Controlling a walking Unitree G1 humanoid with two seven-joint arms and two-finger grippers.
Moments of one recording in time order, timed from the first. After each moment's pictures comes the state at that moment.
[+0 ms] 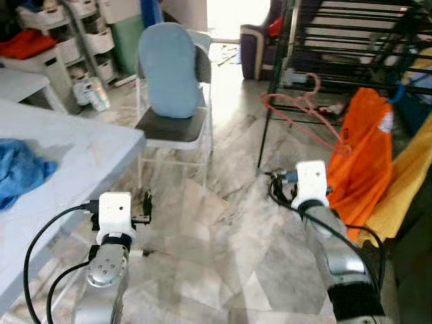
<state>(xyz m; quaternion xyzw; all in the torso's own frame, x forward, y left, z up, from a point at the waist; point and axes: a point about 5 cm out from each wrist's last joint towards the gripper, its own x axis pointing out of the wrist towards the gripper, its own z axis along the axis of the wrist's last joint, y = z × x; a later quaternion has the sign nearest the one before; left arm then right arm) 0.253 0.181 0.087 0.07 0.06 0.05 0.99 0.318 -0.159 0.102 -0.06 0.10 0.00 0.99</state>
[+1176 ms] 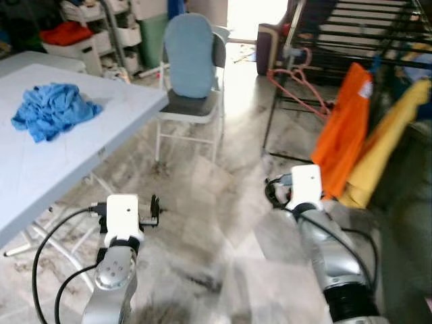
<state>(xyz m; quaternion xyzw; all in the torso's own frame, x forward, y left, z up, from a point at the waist) 0.250 0.168 0.089 0.05 0.06 0.05 1.00 0.315 -0.149 0.089 -0.04 0.13 0.03 0.99</state>
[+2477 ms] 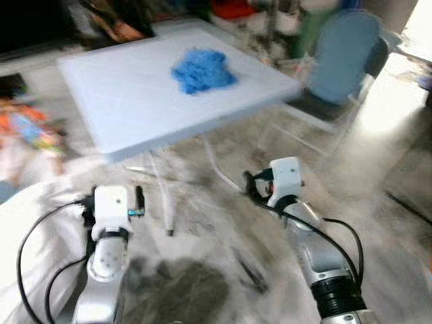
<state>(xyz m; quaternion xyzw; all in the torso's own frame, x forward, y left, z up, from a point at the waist) 0.260 0.176 0.100 0.08 0.04 0.11 0.99 0.322 -0.121 0.105 -0.05 0.09 0.10 0.99</state>
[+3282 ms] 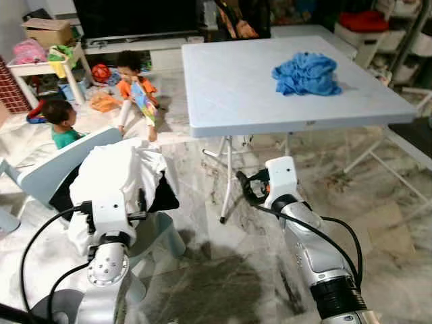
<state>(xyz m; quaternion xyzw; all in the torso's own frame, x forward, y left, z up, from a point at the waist) 0.252 0.175 0.091 0.03 0.05 0.09 0.99 0.319 -0.113 0.106 -0.05 0.08 0.15 0.98</state>
